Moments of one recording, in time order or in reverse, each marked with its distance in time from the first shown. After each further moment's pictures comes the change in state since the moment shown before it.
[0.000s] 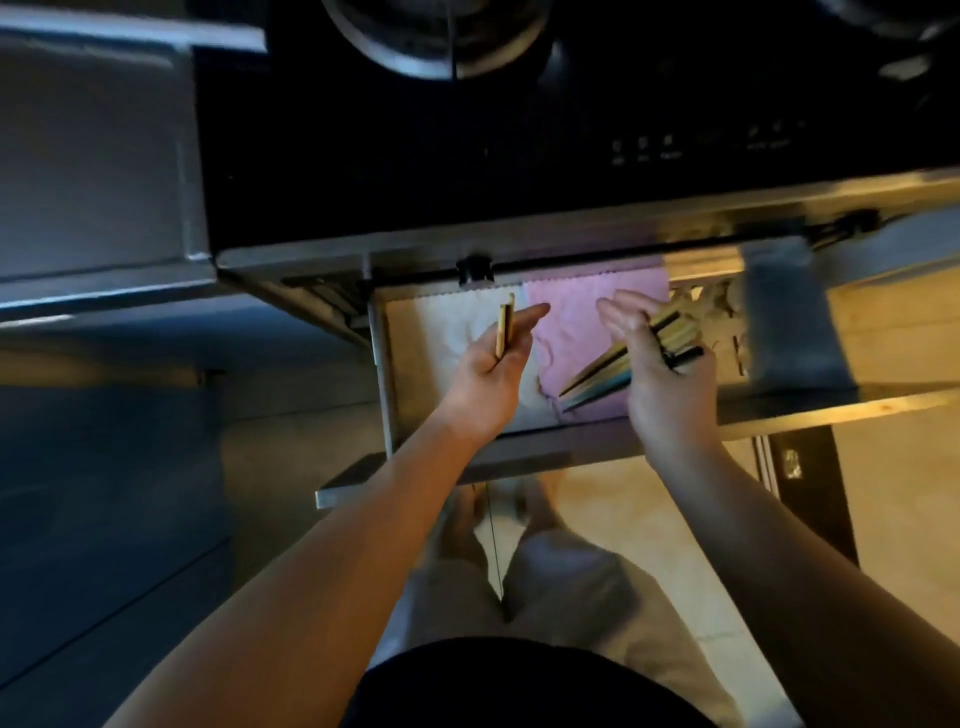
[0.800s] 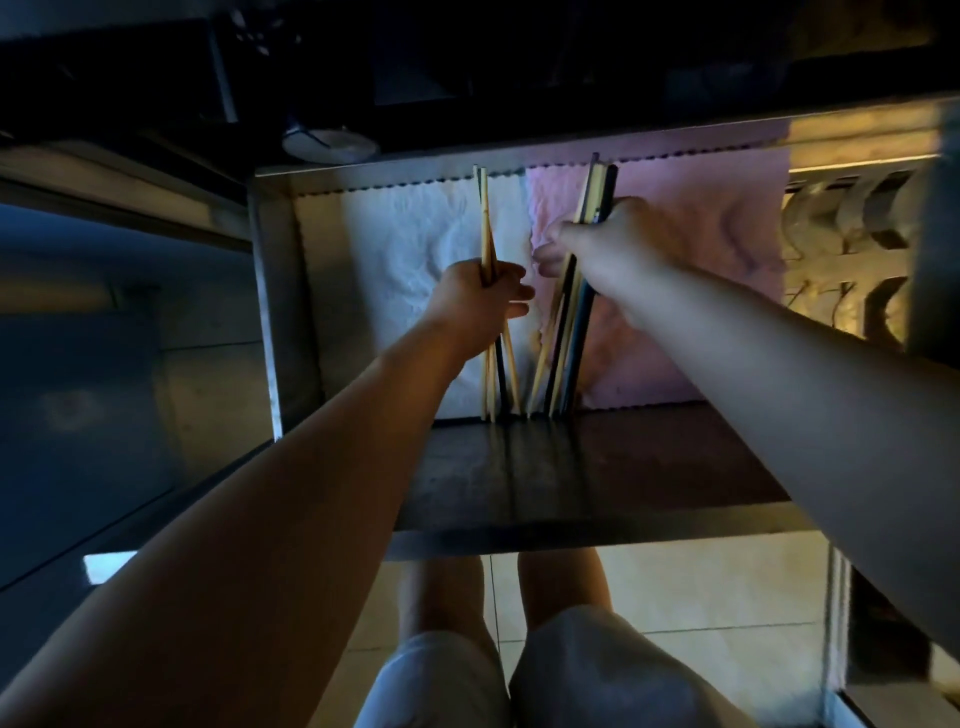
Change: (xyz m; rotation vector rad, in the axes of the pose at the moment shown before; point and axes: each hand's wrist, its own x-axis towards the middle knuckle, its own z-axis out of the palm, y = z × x) left_hand 0.164 -0.185 0.043 -0.019 0.168 -0.547; right_hand 0.185 0.208 0.061 -0.371 -0.396 0.436
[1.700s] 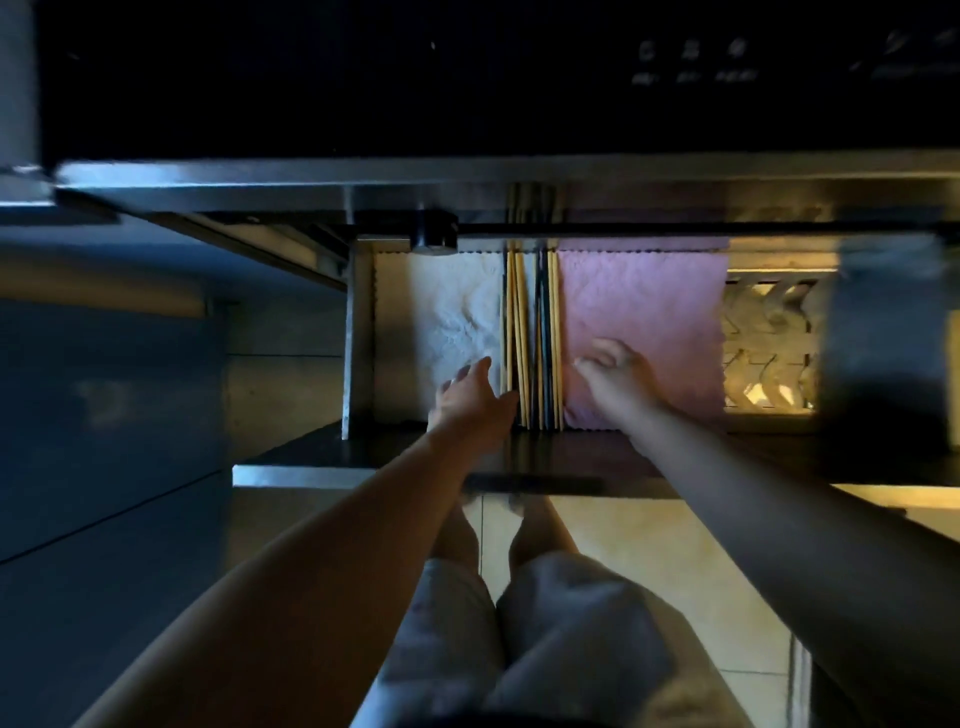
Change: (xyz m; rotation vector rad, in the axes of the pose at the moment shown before) left_hand -0.124 0.003 -0.001 0.642 0.130 -0.099; right_hand -0.104 0.011 -0.037 -0.156 -0.054 0.093
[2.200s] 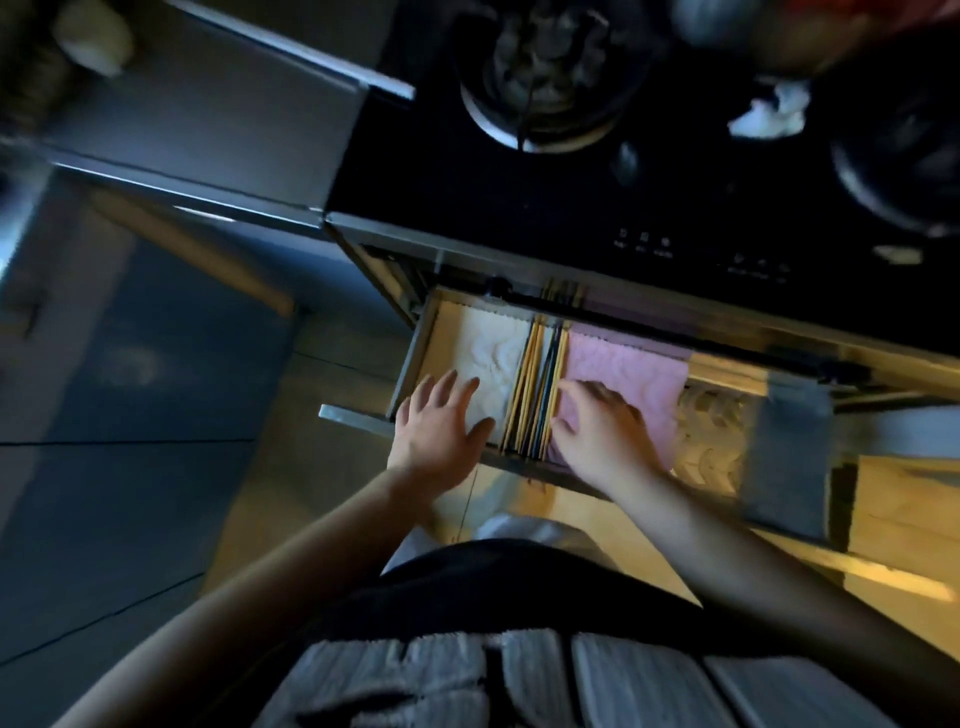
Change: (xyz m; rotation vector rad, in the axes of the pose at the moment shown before) left_hand -0.185 -0.012 -0.055 0.135 0.416 0.199; right_hand -0.172 -0.050 -0.064 -0.731 0.013 -0.678
